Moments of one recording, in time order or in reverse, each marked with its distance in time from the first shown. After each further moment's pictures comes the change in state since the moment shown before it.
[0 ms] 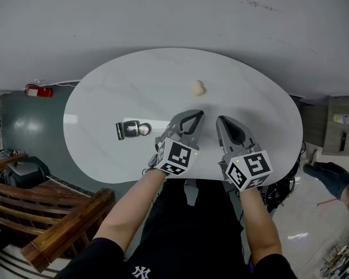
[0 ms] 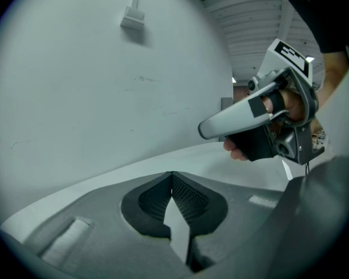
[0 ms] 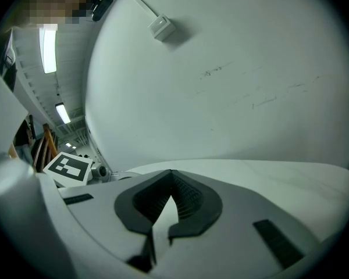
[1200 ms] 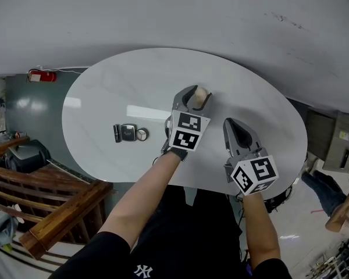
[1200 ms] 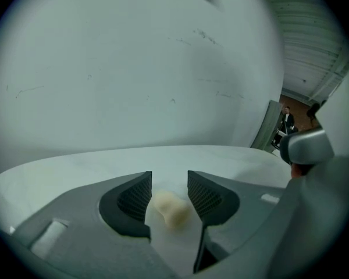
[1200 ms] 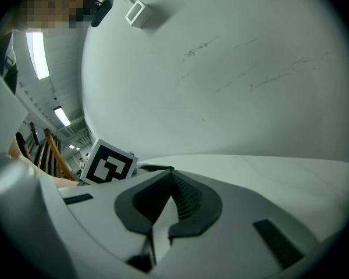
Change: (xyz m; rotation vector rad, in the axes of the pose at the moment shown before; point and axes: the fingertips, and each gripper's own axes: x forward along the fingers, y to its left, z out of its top) left arm 0.096 0.087 -0.031 -0.346 0.189 0.187; right arm 0.044 -0.051 -0.004 0.053 0.072 0.040
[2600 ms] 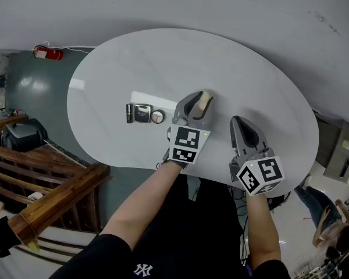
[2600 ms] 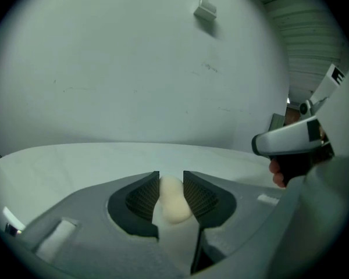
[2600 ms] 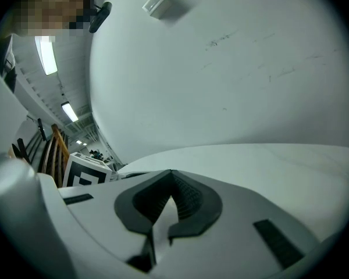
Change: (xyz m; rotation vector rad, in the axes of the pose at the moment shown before) left arm -0.082 0.021 -0.046 -0.091 -0.160 0.085; right arm 0.007 0.054 -0.030 -0.033 0.035 0.057
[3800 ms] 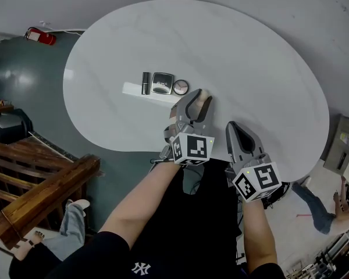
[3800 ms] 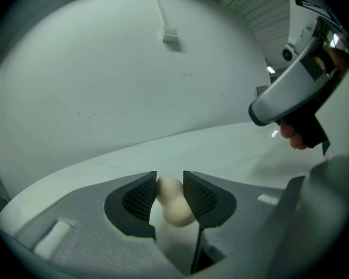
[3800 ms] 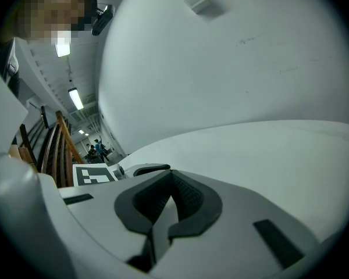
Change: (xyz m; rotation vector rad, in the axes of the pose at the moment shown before) left arm -0.099 0.032 -0.088 0.295 -0.123 0.117; right arm -0.011 0.115 -0.101 -0.077 0.033 -0.003
